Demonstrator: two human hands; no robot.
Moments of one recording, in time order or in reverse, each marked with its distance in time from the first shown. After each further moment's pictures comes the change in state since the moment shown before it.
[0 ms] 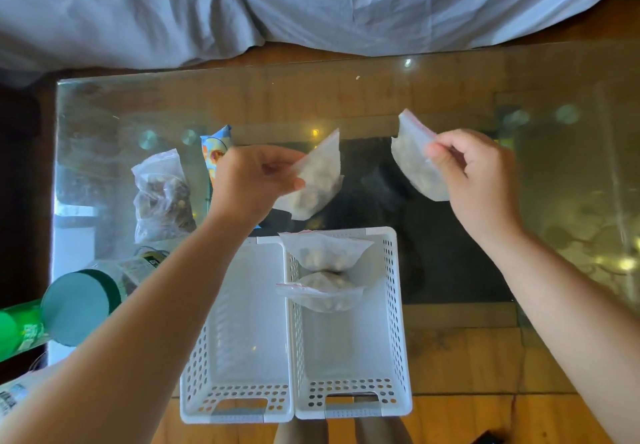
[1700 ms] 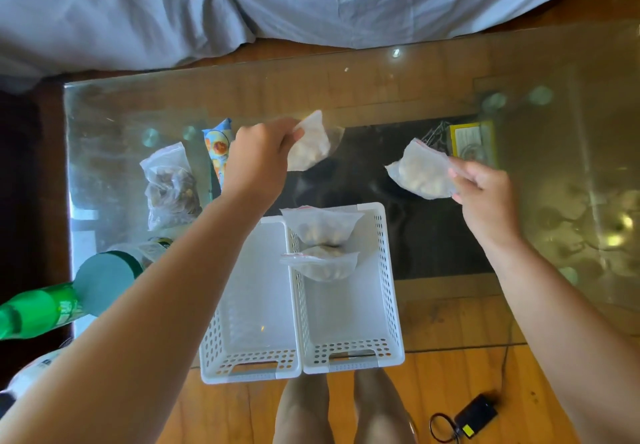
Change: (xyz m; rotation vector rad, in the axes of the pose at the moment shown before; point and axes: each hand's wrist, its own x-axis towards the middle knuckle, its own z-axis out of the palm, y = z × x) left_hand -0.018 0.040 -0.011 0.328 0.043 0.222; right_hand -0.058 0.009 -0.030 0.203 -0.021 0.479
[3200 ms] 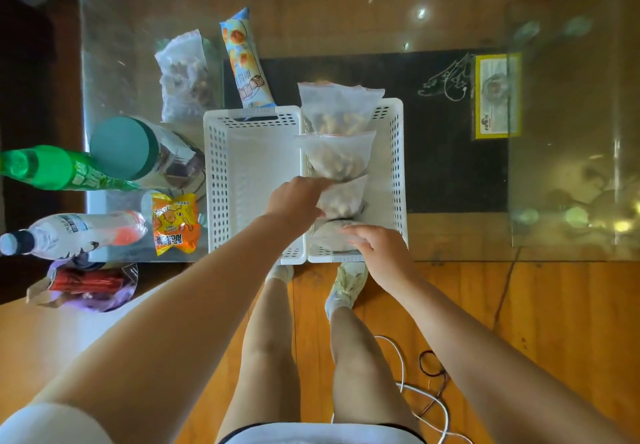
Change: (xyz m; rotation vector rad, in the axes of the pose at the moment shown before) left_hand -0.185 -0.041 0.092 0.211 -0.574 -0.118; right_hand -0.215 0.062 0.086 -0.221 -0.638 -0.036
